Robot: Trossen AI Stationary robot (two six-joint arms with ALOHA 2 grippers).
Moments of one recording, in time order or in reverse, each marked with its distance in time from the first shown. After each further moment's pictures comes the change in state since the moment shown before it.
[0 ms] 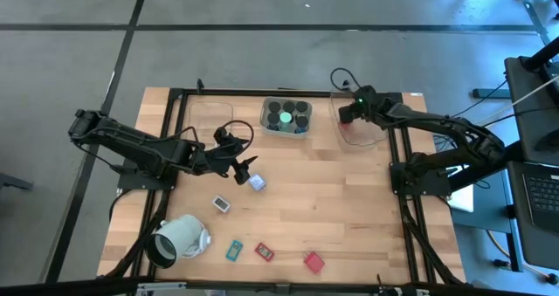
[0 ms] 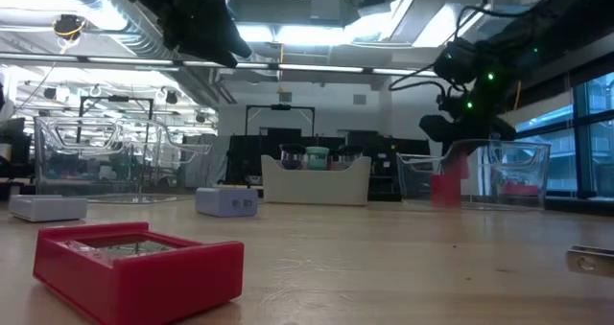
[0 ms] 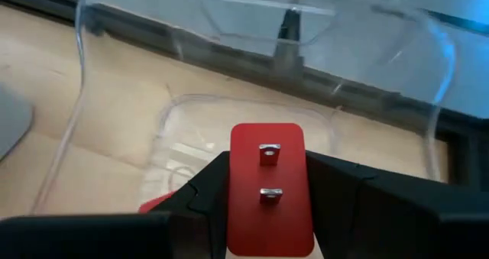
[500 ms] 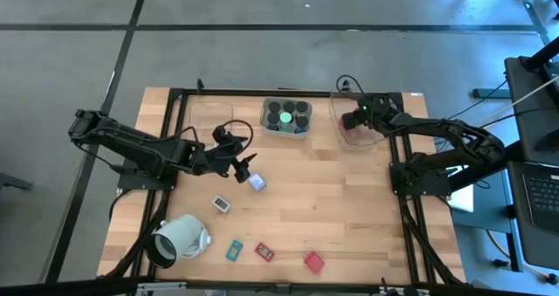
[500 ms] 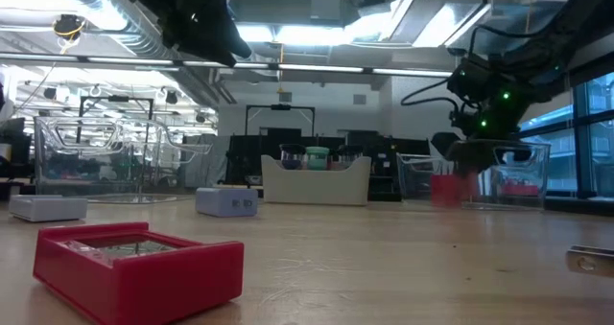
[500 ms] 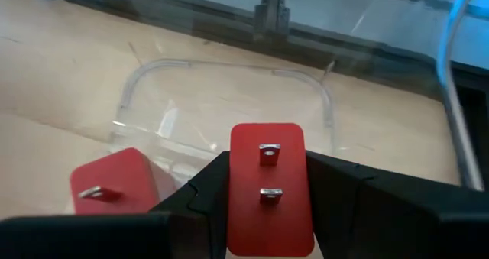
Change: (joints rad) left arm 0.000 0.000 0.000 0.000 -0.047 0.000; right arm -0.035 0.001 -0.166 0.187 -0.028 -0.001
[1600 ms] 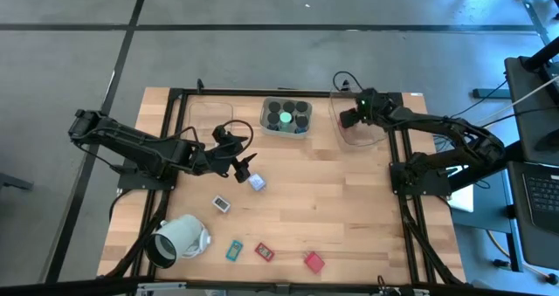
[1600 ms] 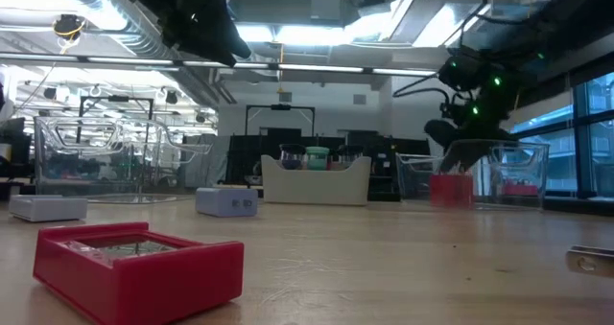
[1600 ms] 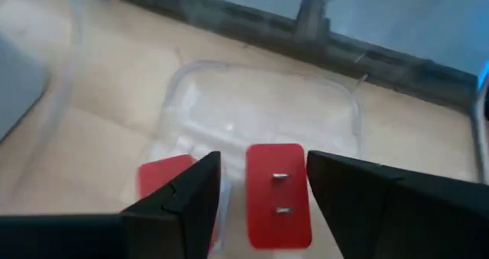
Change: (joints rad) left arm 0.000 0.000 0.000 0.000 -0.002 0.015; right arm 0.001 0.000 0.119 -0.160 -0.099 -0.021
